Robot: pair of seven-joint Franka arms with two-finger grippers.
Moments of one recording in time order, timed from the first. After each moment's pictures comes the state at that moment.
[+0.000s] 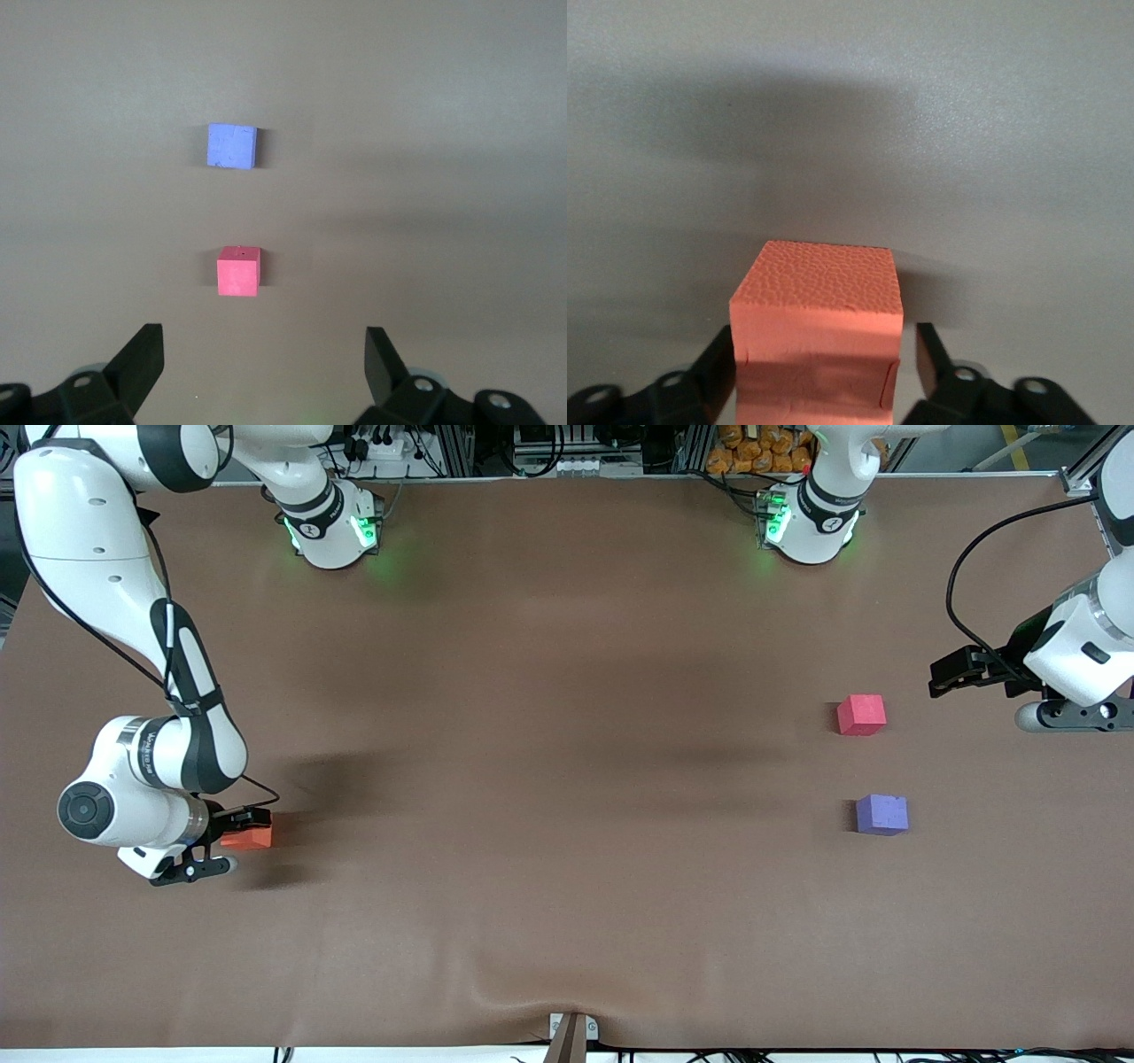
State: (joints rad) left arm -0.02 0.10 -0.06 -1.55 -0.01 1.57 -0.08; right arm -0.05 0.72 -0.06 -1.61 -0.01 2.20 -0.29
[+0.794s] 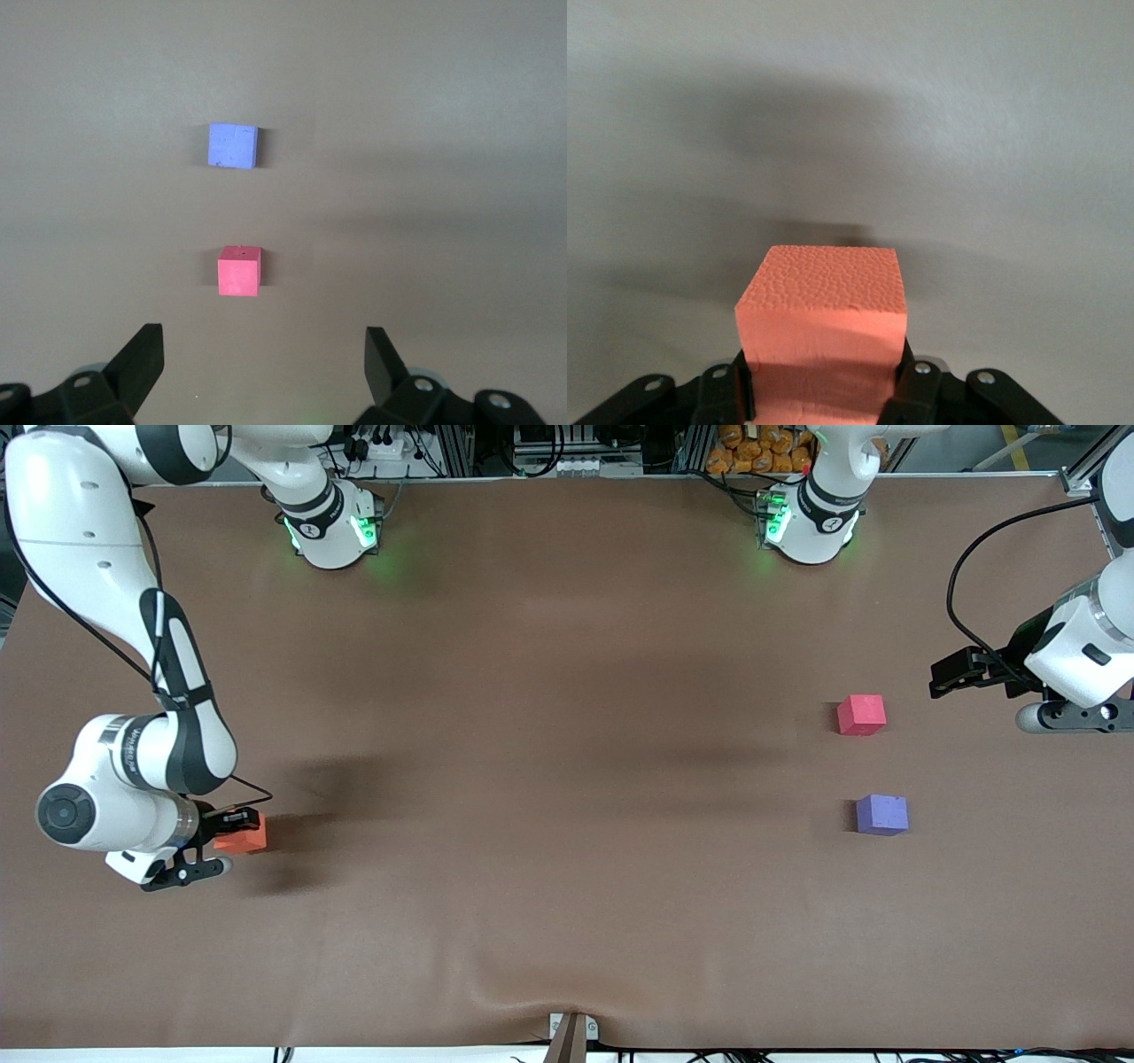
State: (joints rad) left arm -0.01 0.10 -0.06 -1.55 -0.01 1.57 -0.08; right arm -0.05 0.67 -0.02 -1.55 -0.01 2.08 -0.33
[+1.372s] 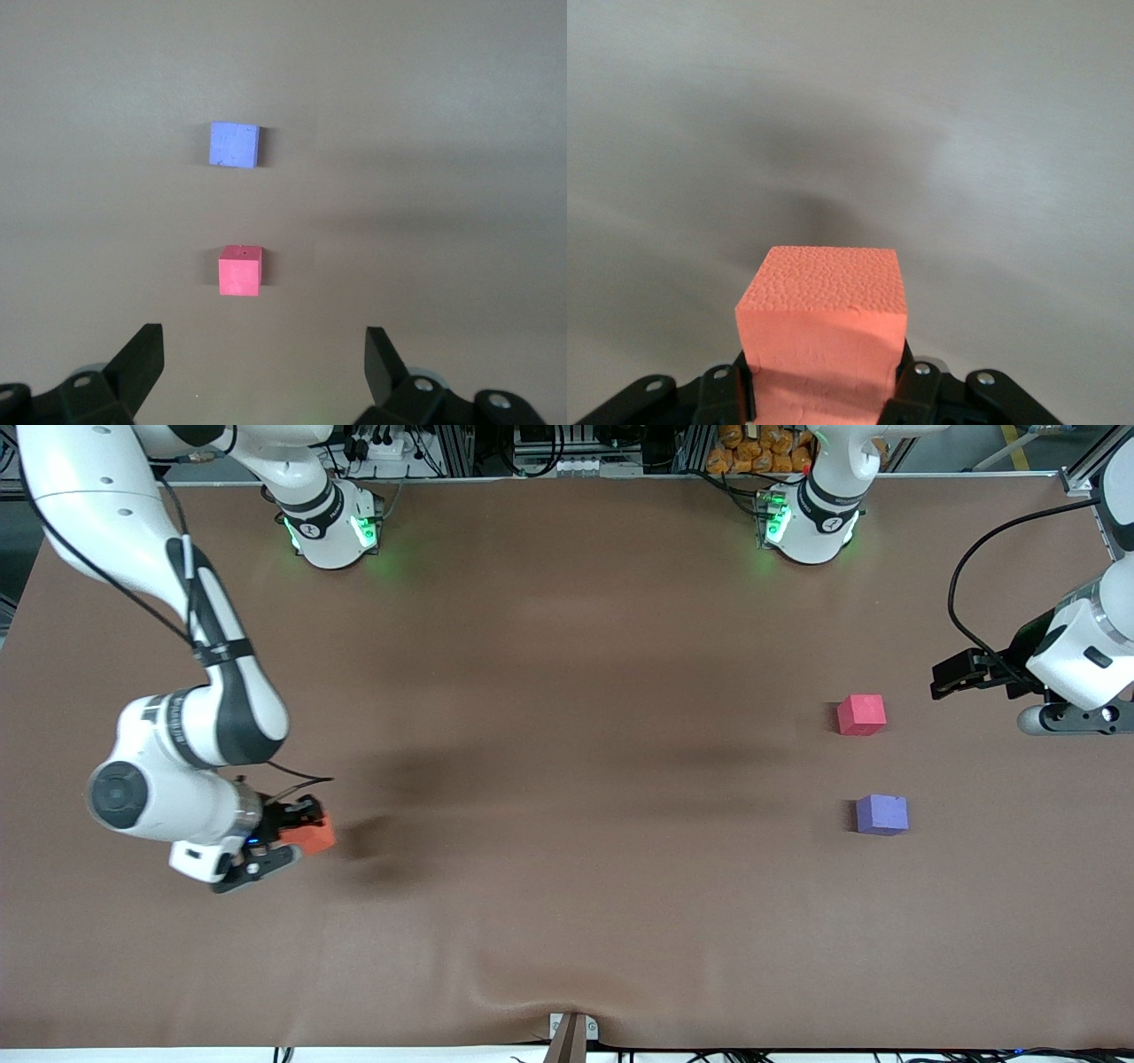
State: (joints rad) left arm -0.01 0.10 -0.06 -1.55 -0.01 1.57 -0.08; right arm 0.00 0.61 0.18 -1.54 0.01 2.05 -0.25
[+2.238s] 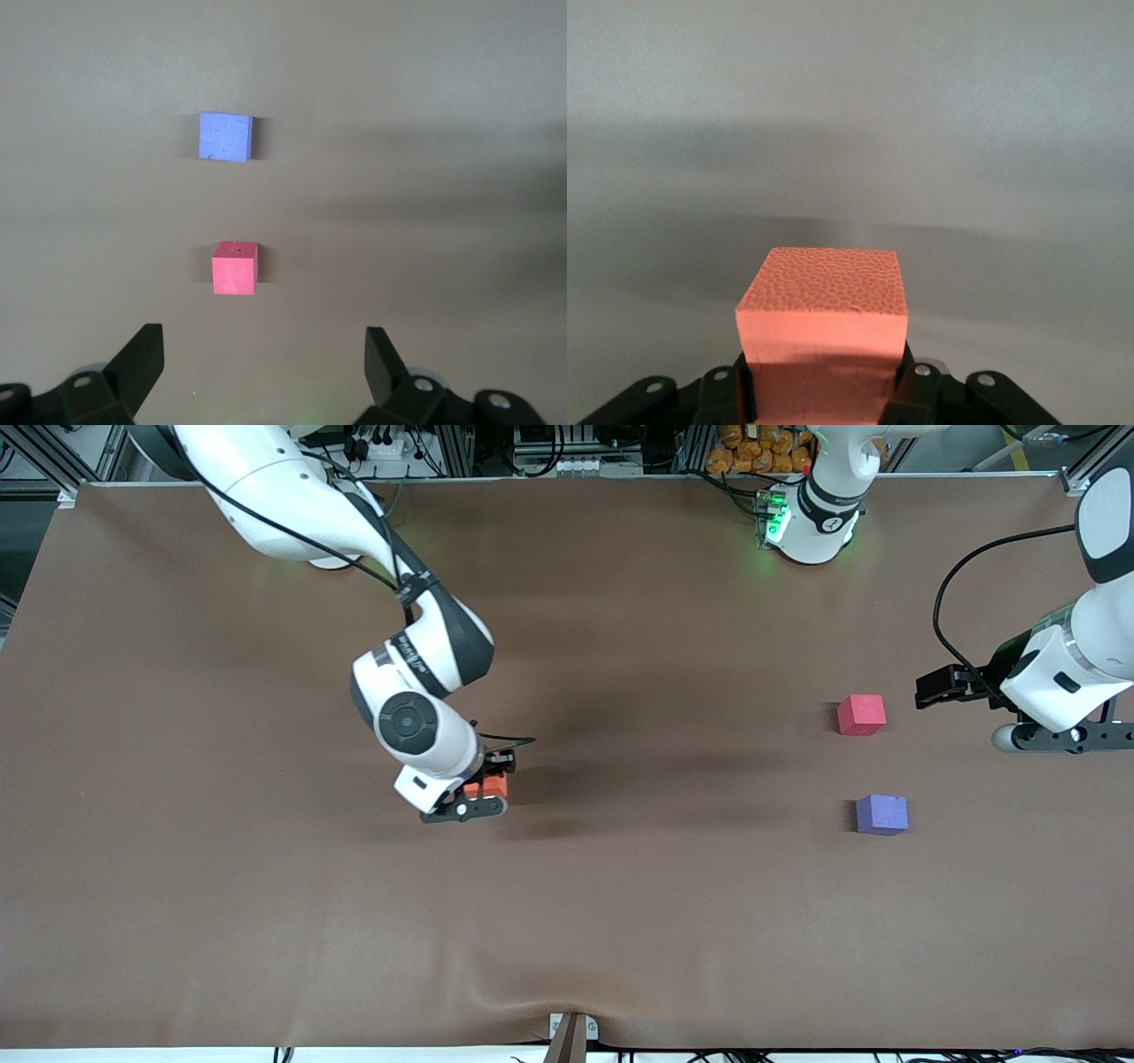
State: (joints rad) left arm -0.02 0.15 -0.07 -1.55 -0.01 1.57 -0.08; right arm 0.41 0.67 0.20 -1.48 0.01 2.07 0.50
